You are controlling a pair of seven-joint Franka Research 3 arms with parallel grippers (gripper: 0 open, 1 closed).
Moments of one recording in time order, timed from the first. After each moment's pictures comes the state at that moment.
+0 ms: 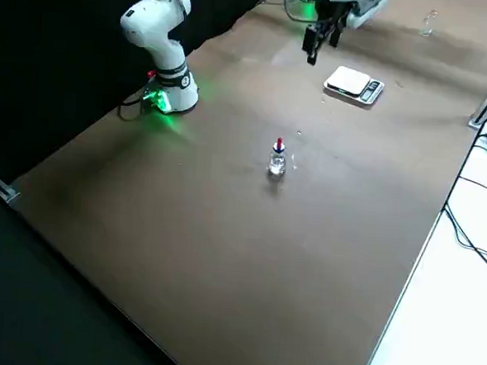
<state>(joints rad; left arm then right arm) -0.02 0.46 -0.04 -1.69 -0.01 2.14 -0.02 0.04 0.02 0.00 -1.74 0.04 1.70 0.13</state>
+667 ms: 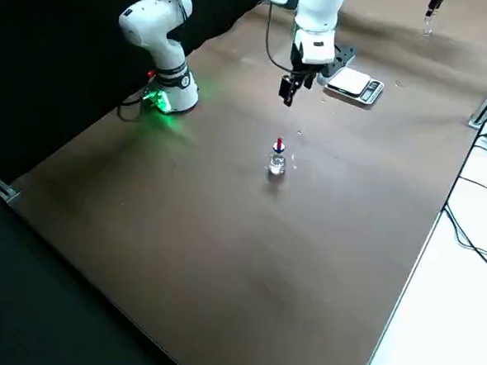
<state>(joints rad) -0.06 0.47 -0.05 -1.84 -0.01 2.24 -0.03 -0.05 0.02 -0.01 -1.98 0.04 1.88 0.02</state>
